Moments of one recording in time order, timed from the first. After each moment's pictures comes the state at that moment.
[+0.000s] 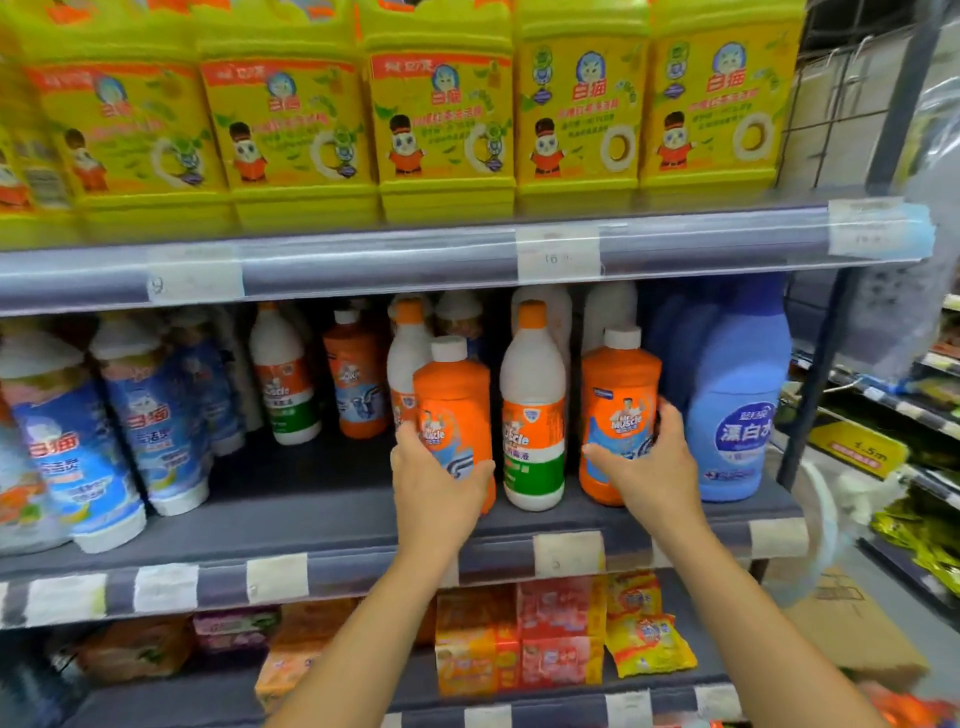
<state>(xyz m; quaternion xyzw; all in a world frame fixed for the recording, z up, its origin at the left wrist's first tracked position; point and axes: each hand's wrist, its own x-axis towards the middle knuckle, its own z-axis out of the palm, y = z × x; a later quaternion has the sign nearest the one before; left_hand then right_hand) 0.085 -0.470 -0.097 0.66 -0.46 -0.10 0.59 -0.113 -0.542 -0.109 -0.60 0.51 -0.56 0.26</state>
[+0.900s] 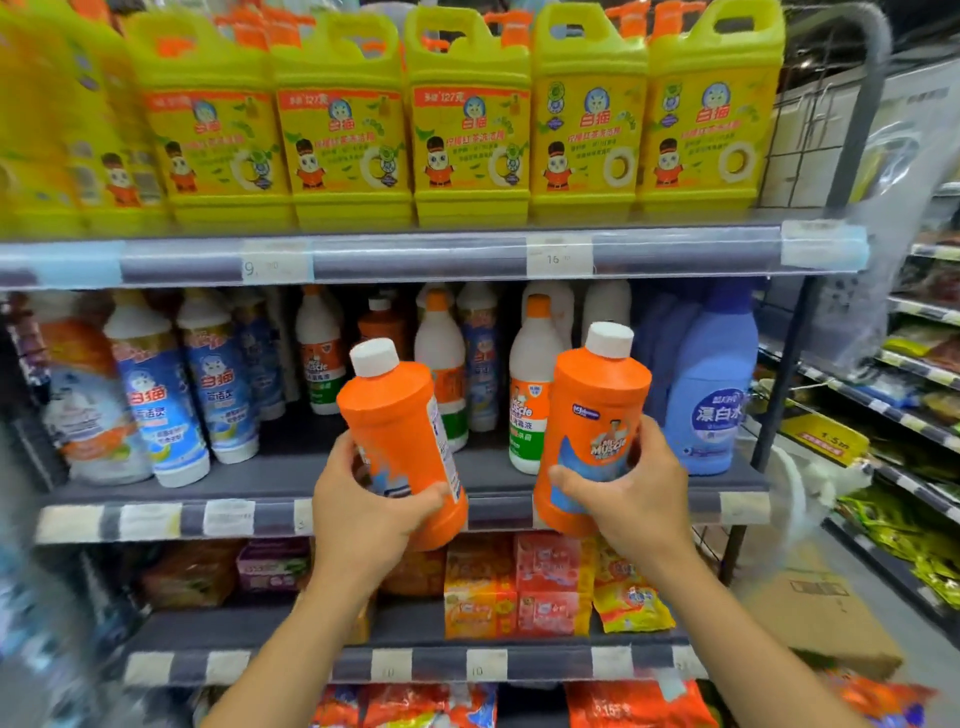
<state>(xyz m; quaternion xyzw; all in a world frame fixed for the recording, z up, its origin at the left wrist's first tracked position) 0.116 -0.342 -0.082 0.60 -0.45 -0.13 0.64 -0.108 -0.424 -0.083 -0.65 0.38 -0.60 0.28</state>
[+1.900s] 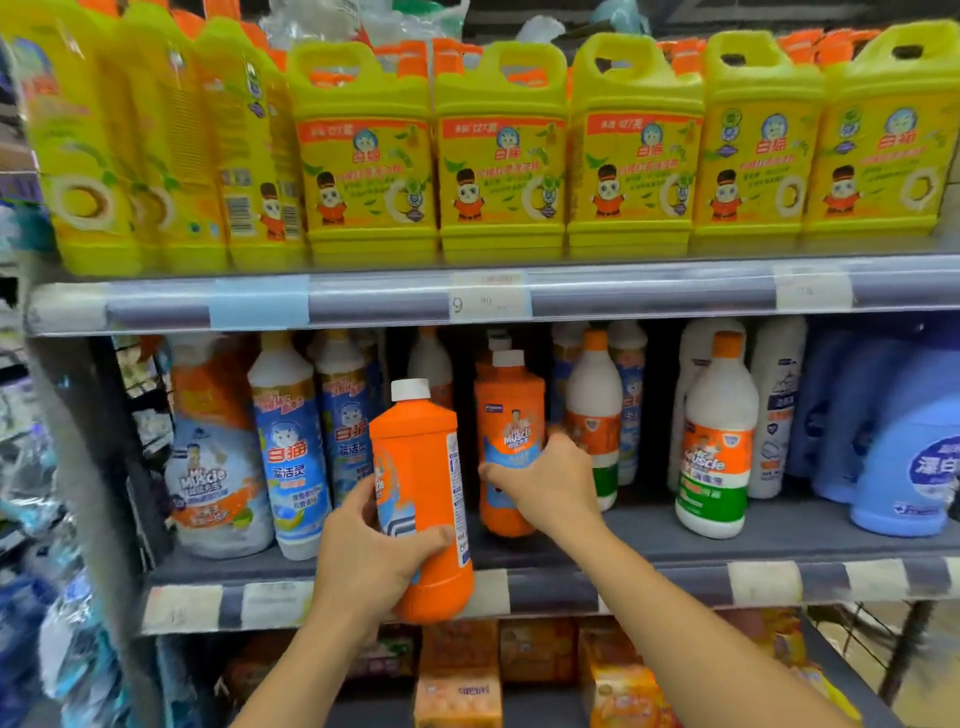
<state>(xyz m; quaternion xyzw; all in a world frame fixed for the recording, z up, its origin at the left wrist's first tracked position) 0.320 -0.349 -0.090 0.60 -0.45 -0.23 0.62 0.168 -0.479 -0.078 -0.68 0.49 -0.48 0.28</state>
